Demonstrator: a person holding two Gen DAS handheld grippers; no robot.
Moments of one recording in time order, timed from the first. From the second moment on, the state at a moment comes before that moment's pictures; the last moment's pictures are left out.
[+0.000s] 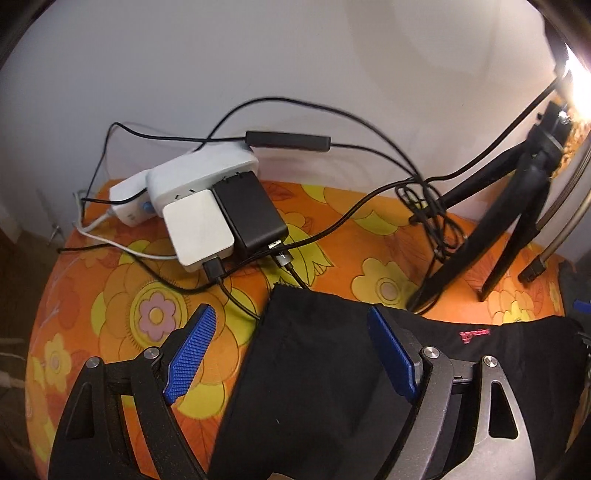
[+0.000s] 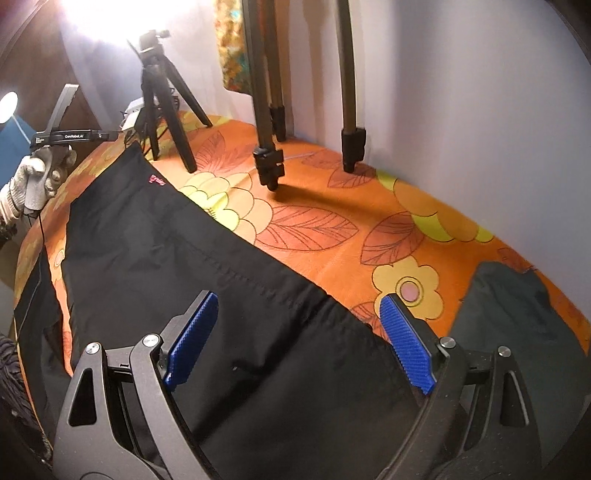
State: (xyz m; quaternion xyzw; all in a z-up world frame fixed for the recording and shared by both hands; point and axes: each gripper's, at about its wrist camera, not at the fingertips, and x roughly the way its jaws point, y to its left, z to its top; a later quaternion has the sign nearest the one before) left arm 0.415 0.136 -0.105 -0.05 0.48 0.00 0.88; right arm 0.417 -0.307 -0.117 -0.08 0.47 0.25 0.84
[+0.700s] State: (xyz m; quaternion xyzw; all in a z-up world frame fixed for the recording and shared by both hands) left arm 0.422 0.118 -0.145 0.02 0.48 -0.02 0.88; right arm 0.440 -0.301 -0.158 -0.10 0.51 0.27 0.81
